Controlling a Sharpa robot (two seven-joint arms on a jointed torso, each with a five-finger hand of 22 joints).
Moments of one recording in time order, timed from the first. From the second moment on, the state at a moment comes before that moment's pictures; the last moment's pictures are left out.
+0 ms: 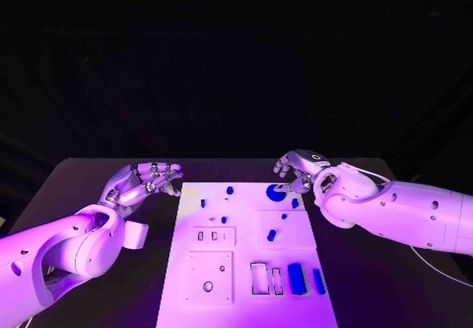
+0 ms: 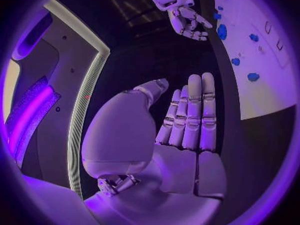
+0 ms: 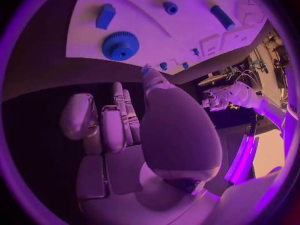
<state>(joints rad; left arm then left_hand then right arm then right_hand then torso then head) 1.15 -0.93 -0.01 1.61 -0.15 -0.33 0.45 1.35 -0.18 0.48 0.10 0.26 0.90 0.21 0.23 0.17 1.13 0.15 0.07 0.07 1.11 0.06 0.72 0.58 0.17 1.00 0.16 0.61 0.39 1.26 -0.92 -0.11 1.51 -1.53 -0.48 -0.33 1.43 -0.24 0.11 0.29 0.17 0.93 0.14 0.12 0.36 1.16 0.08 0.20 0.10 1.46 0.00 1.38 1.13 0.10 1.41 0.10 1.21 1.19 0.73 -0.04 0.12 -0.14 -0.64</state>
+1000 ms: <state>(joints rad) 1.15 -0.92 -0.01 1.59 -0.16 -0.32 0.43 1.35 -0.18 0.48 0.10 0.26 0.90 0.21 0.23 0.17 1.13 0.15 0.07 0.07 1.11 0.06 0.72 0.58 0.17 0.99 0.16 0.62 0.40 1.24 -0.84 -0.11 1.37 -1.39 -0.35 -0.29 1.40 -0.21 0.03 0.29 0.23 0.95 0.15 0.17 0.39 1.46 0.07 1.52 1.31 1.47 -0.01 1.57 1.31 0.01 1.47 0.09 1.57 1.31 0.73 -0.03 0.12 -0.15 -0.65</state>
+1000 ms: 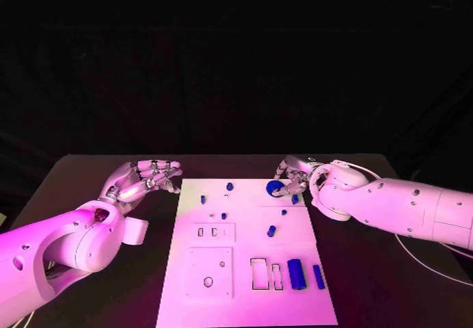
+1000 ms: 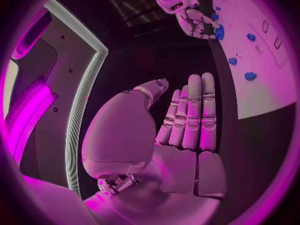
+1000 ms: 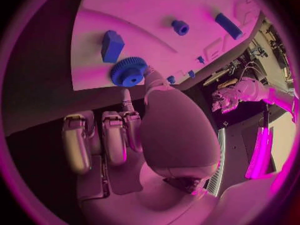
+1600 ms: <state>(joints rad) 1.15 -0.92 -0.01 1.59 -0.16 -0.32 0.42 1.35 -0.17 0.49 0.10 0.26 0.90 0.21 0.23 0.17 1.13 0.15 0.07 0.07 1.11 0.07 0.72 0.58 0.17 0.98 0.16 0.63 0.40 1.23 -0.82 -0.11 1.35 -1.38 -0.33 -0.28 1.42 -0.16 0.11 0.29 0.36 0.97 0.15 0.17 0.39 1.46 0.07 1.53 1.31 1.47 -0.01 1.57 1.31 0.01 1.47 0.09 1.57 1.31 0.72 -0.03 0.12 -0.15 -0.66</state>
